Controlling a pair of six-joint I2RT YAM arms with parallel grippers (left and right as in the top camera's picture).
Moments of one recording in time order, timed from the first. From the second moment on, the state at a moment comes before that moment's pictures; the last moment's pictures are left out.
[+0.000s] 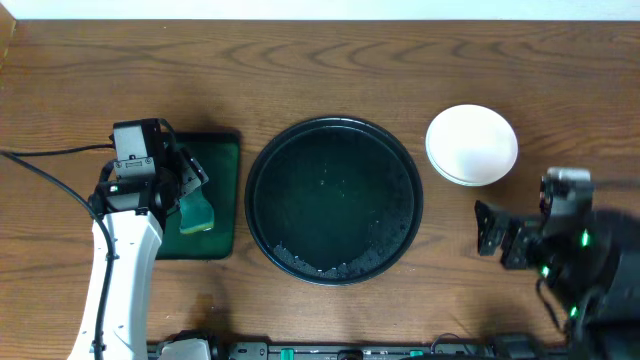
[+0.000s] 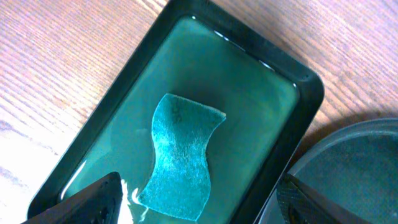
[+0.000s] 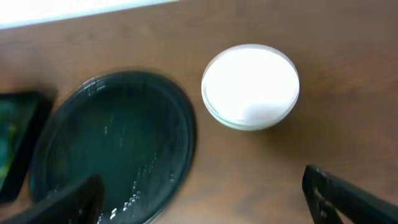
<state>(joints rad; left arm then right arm) 0.14 1.27 0.96 -0.74 -0.08 -0.43 0.08 0.62 0.97 -0.96 -0.10 0.18</state>
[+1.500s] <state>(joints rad) 0.14 1.27 0.96 -0.74 -0.08 -0.43 0.01 0.01 0.01 -0.07 -0.06 0.18</state>
